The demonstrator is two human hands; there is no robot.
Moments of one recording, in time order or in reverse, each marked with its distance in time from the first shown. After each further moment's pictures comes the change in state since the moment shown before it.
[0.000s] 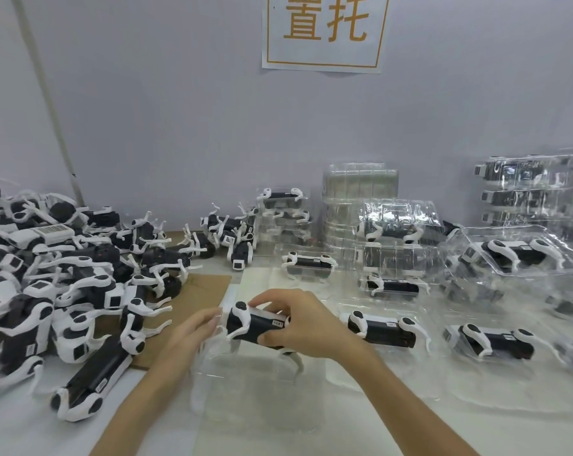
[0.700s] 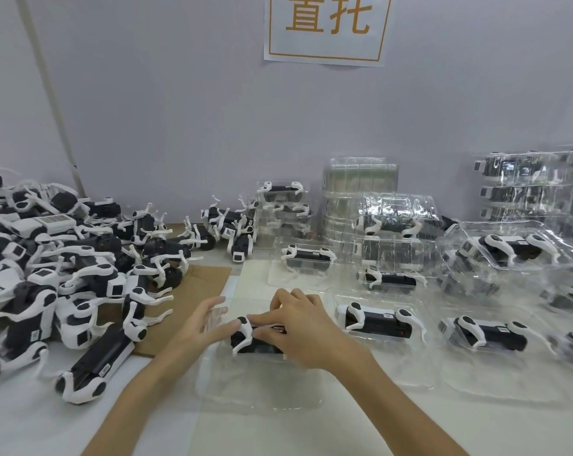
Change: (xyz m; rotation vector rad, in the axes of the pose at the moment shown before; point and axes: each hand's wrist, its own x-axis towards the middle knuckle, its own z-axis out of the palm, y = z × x) left_hand -0.009 0.012 0.006 0.146 -0.144 -0.065; right_hand -0.006 0.015 0.022 -0.536 -0.018 -0.088
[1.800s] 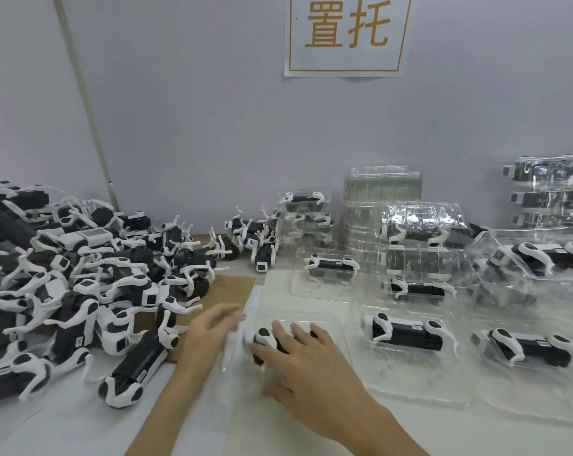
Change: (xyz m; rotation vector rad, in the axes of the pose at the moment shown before) left_hand 0.002 0.001 -0.006 -0.087 0.355 0.107; right_hand -0.028 -0.036 0.029 -0.275 0.044 -0.162
